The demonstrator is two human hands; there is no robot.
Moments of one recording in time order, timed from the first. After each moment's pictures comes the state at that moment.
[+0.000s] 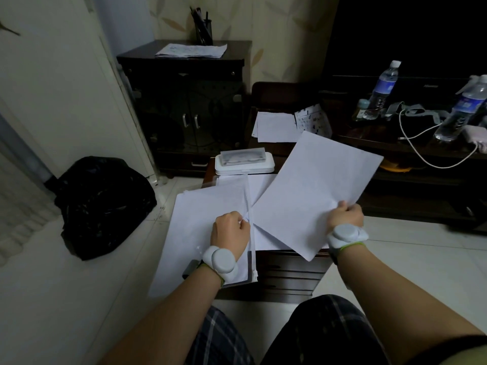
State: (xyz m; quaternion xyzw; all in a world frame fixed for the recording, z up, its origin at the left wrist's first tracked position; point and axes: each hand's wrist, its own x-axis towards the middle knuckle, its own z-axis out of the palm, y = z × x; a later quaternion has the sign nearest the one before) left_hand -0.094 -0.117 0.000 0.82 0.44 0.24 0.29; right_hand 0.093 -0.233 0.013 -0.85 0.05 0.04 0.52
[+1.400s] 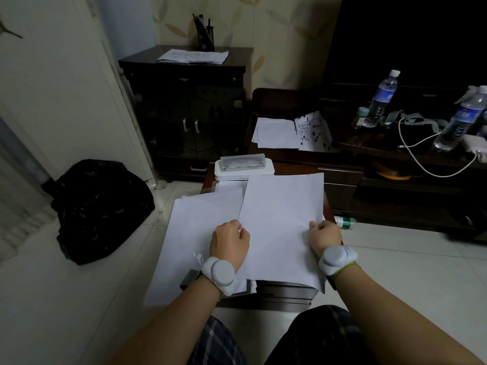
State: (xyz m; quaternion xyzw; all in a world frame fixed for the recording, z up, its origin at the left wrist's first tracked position) left_hand -0.094 -0.119 -0.003 0.82 0.43 0.24 0.29; right_hand 0.078 -0.229 -0.006 -0.89 -0.09 0.17 0.40
